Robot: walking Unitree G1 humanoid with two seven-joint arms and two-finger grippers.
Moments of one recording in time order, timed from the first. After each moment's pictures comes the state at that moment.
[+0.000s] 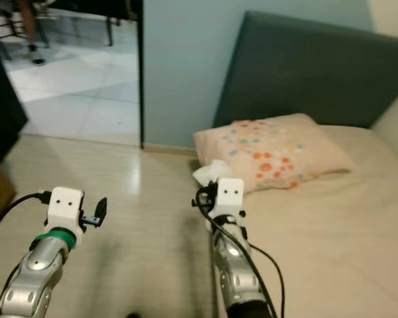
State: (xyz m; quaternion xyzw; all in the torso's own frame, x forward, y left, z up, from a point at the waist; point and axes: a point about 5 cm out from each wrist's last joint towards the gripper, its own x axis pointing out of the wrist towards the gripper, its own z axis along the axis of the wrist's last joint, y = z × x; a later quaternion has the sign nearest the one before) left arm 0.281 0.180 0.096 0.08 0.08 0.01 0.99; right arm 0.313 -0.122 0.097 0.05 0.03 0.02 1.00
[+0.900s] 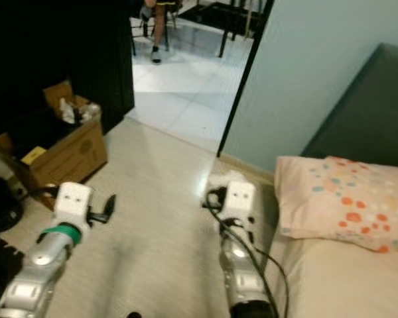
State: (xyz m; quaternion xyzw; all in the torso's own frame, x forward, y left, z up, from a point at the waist) left arm 0.292 0.172 0.106 0.08 0.05 -0.02 0.99; right arm 0.314 -0.128 0.093 0.06 0.04 -0.01 1.00
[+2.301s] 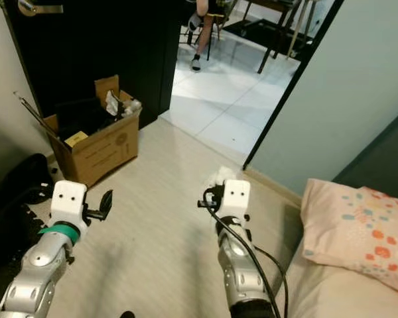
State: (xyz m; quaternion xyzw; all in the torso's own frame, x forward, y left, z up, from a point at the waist) left arm 0.292 0.168 0.111 0.08 0.04 -0.03 1.00; right arm 0.315 -0.132 0.094 0.08 0.04 0.00 1.00
